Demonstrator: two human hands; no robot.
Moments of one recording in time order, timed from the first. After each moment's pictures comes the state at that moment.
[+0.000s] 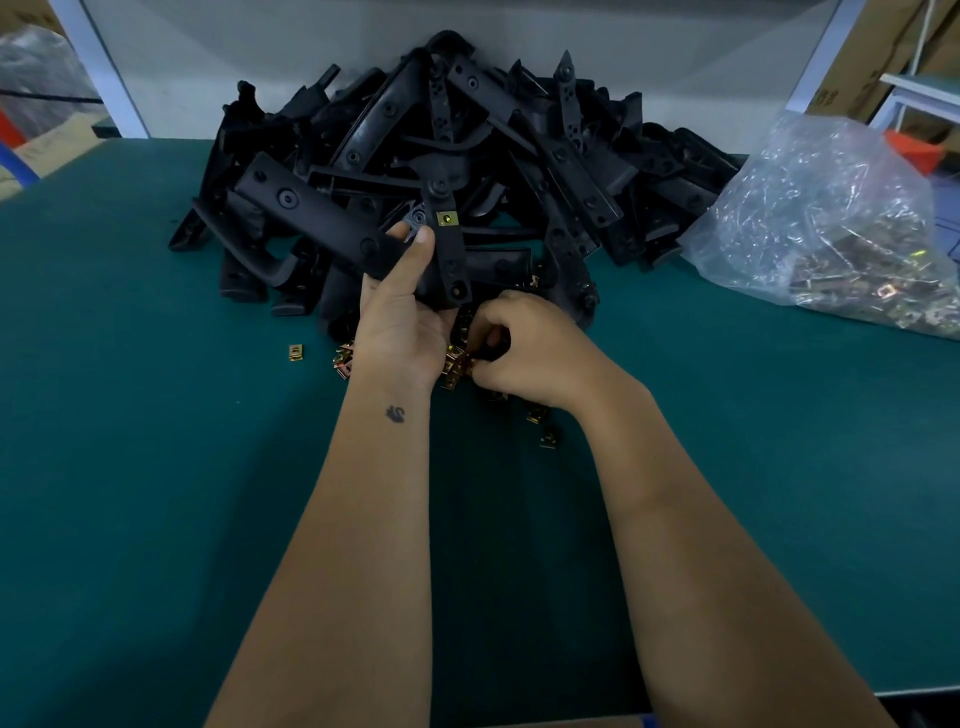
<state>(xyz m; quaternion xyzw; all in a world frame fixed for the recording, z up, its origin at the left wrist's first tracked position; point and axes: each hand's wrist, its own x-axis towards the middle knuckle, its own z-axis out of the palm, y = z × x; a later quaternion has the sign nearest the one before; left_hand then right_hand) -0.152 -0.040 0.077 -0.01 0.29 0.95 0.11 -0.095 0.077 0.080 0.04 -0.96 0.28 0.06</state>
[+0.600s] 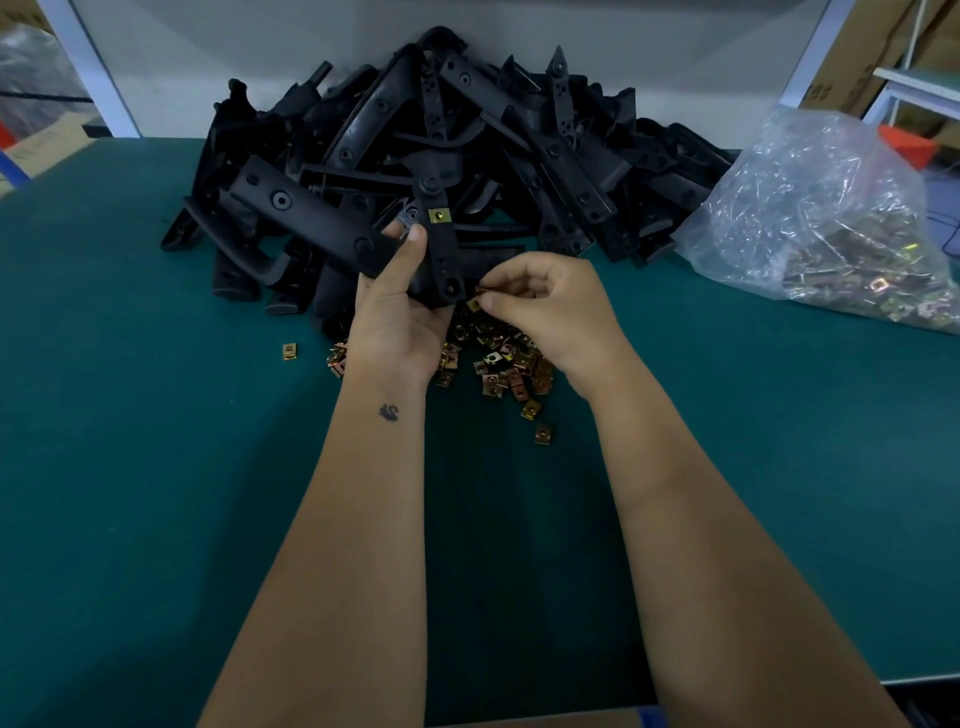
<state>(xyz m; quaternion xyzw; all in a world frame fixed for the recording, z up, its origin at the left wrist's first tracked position) -0.149 -0.041 0.079 -0.01 0.28 0.95 0.11 -0.092 0.085 0.090 -0.03 -0.80 0.57 0.18</state>
